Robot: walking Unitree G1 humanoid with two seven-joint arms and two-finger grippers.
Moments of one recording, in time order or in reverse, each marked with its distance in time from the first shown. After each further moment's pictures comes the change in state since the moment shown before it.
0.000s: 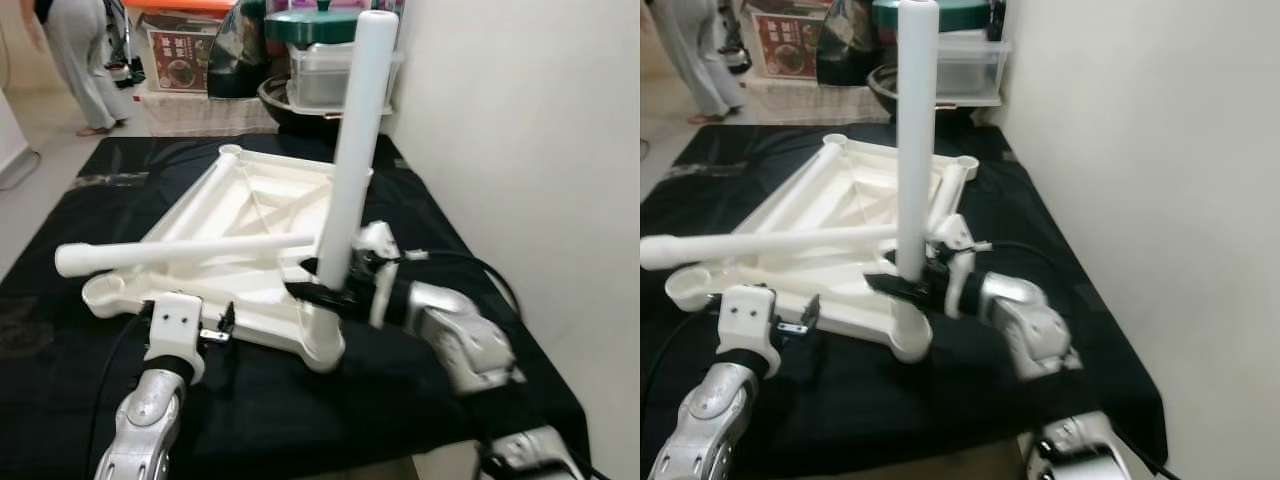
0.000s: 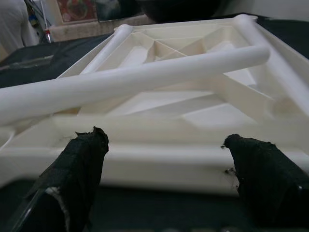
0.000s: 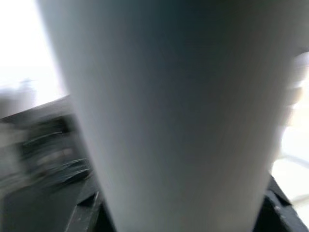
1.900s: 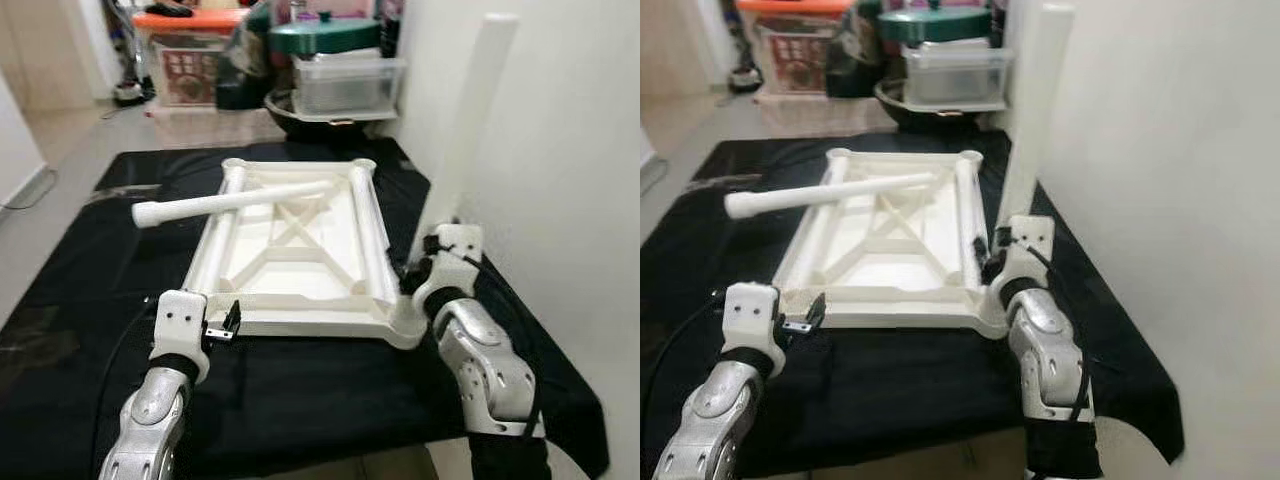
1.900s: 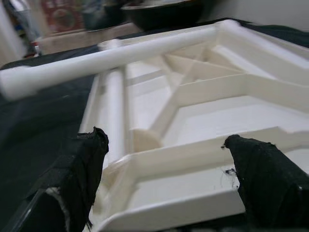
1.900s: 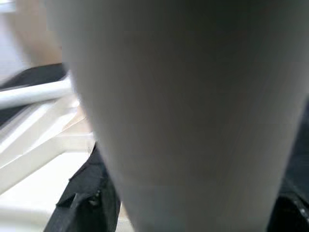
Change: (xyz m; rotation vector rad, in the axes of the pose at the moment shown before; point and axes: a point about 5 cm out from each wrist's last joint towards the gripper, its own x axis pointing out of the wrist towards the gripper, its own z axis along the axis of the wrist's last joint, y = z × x) left arm 0.002 -0.004 0.007 -0.003 -0.005 -0.042; right arm -0.065 -0.014 -0.007 0.129 -0.046 -0.587
